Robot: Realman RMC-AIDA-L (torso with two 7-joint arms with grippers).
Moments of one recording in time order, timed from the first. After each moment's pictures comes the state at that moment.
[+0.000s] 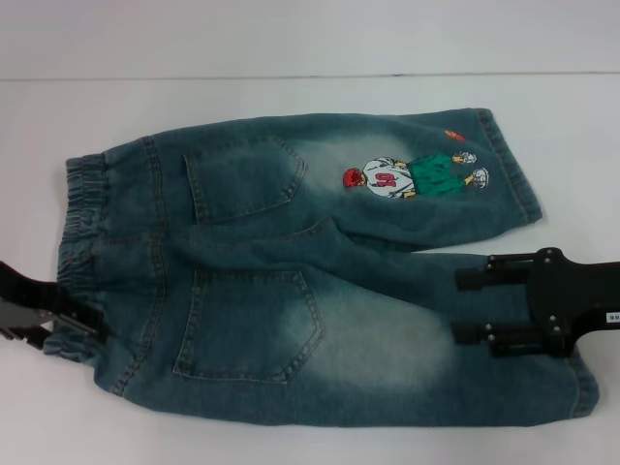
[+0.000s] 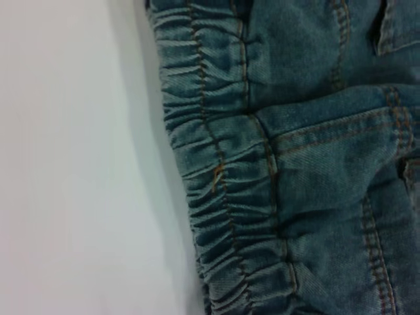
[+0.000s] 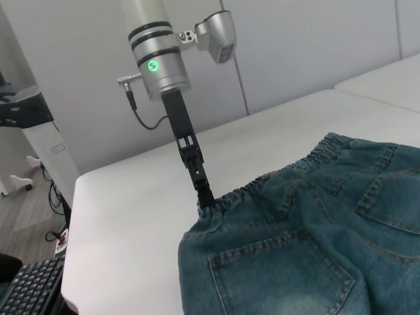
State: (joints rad) left arm -0.75 -1.95 0.75 0.79 2.83 1.68 -2.64; right arm 0.50 2.07 -0.58 -0.77 -2.22 -1.82 1.36
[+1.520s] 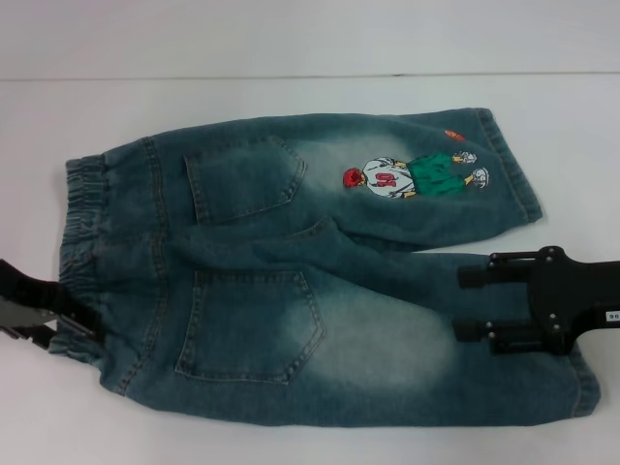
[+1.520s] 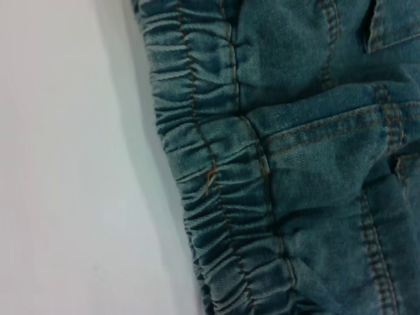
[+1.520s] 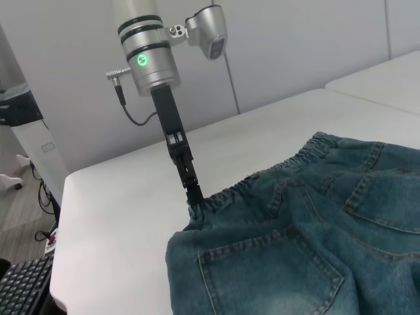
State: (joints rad) left arm -0.75 -1.96 0.76 0.81 2.83 1.70 -2.64; right arm 0.50 2.07 -0.58 -0.77 -2.22 -1.80 1.35
